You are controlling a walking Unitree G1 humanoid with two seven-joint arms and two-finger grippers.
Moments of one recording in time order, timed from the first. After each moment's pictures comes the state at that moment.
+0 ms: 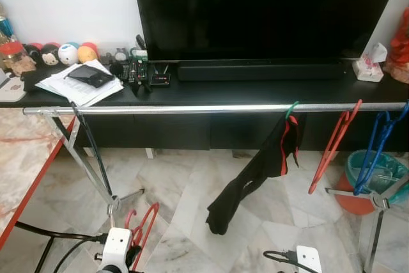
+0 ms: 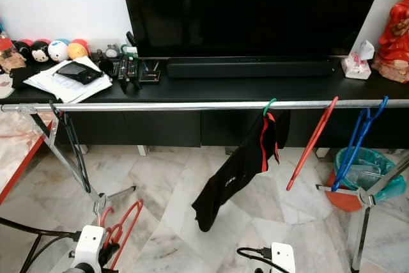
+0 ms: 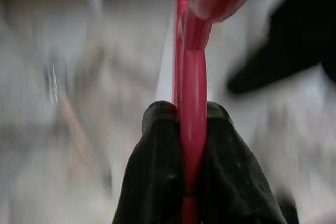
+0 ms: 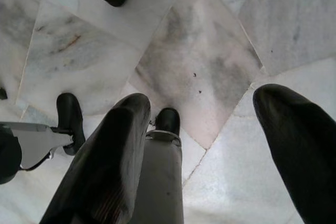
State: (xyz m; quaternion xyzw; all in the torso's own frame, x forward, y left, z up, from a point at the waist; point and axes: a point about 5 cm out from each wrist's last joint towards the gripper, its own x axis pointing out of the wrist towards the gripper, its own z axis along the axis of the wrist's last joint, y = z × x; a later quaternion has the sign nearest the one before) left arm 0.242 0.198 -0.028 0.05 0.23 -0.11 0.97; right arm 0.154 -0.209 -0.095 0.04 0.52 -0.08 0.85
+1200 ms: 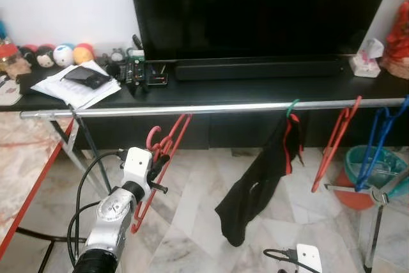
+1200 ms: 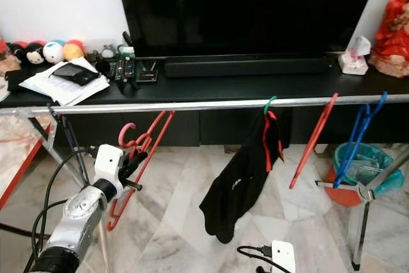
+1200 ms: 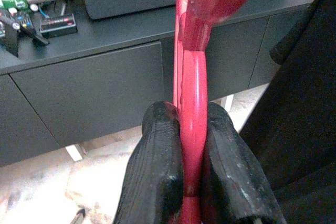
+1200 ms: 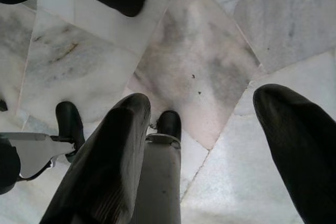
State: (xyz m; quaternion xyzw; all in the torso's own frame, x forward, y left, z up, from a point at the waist) left arm 0.302 0.161 0.062 0.04 0.05 -0.18 0.98; right arm 0.155 -0.210 -0.094 0.03 0.52 -0.09 0.85
